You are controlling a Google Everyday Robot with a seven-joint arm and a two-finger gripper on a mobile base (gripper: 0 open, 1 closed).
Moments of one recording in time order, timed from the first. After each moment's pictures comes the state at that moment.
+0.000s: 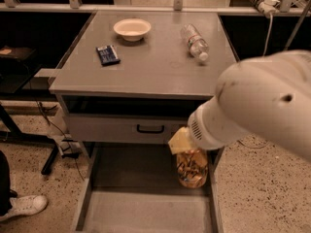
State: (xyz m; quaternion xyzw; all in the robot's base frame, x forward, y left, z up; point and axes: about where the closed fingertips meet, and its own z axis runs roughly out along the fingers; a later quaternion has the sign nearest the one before) arm 0.439 -0.093 0.824 -0.19 0.96 0.07 0.21
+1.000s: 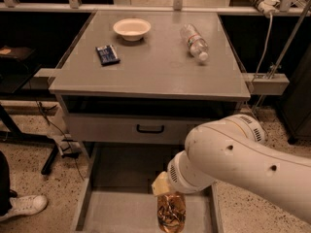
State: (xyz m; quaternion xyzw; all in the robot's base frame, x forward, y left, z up) arm 0.381 -0.048 0.693 -0.13 0.98 0.12 0.10
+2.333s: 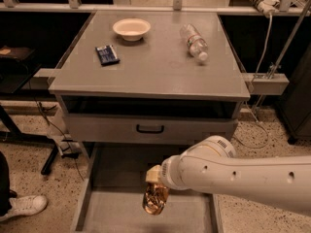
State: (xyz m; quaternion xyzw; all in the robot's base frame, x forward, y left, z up) arm 0.447 -0.024 0.604 0.03 0.97 0.18 0.16
